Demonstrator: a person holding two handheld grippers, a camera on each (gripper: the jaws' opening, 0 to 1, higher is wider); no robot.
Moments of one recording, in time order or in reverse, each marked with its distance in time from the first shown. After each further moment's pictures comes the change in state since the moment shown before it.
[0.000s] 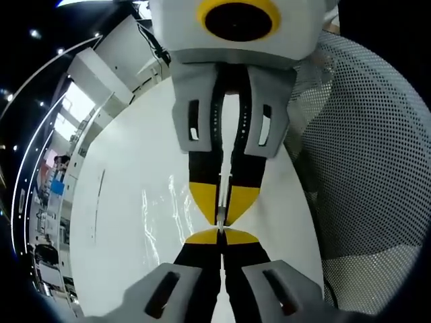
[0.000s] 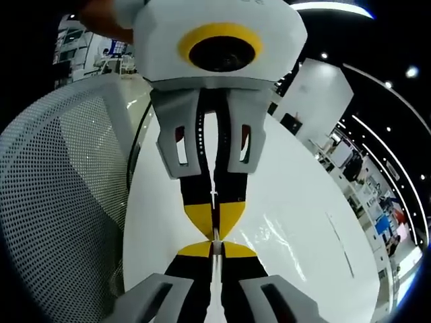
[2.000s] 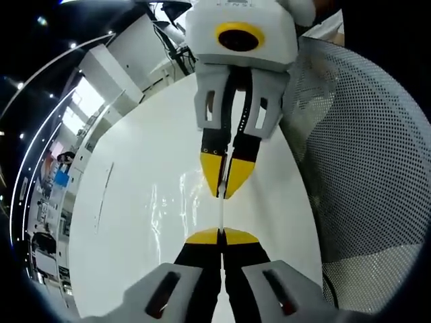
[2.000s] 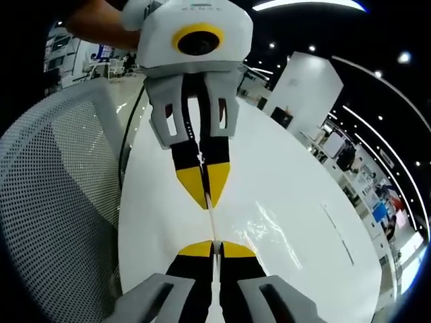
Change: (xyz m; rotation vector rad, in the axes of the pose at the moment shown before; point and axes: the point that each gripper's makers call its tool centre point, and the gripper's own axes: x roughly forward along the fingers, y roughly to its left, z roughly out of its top) left arm -0.017 0.008 -0.012 -0.060 -0.034 0.040; right arm -0.006 -0.009 -0.011 0.058 0.015 -0.036
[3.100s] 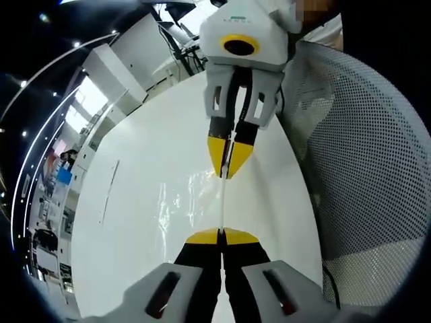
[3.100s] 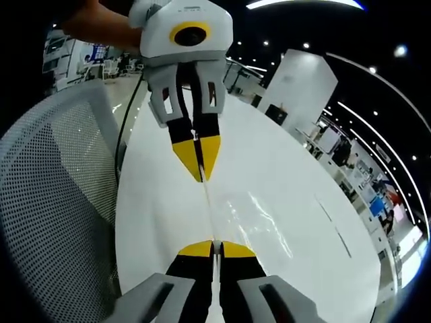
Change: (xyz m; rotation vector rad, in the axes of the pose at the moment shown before) left arm -0.016 0.008 -0.005 -0.011 0.001 0.021; right arm -0.010 -0.007 -0.011 0.025 0.009 -0.026
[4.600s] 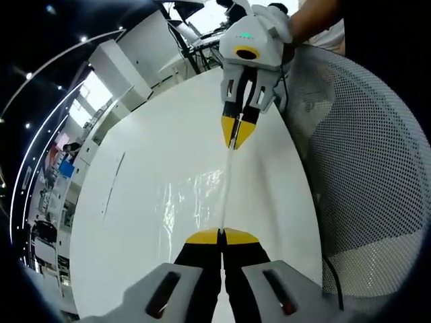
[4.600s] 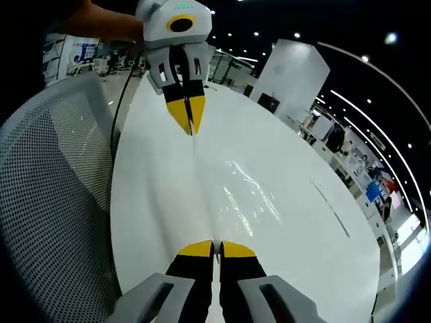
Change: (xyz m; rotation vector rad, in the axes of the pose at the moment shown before) left arm -0.018 0.007 -0.015 -0.055 -0.006 0.013; right arm -0.015 -0.007 -0.036 0.071 0.045 -0.031
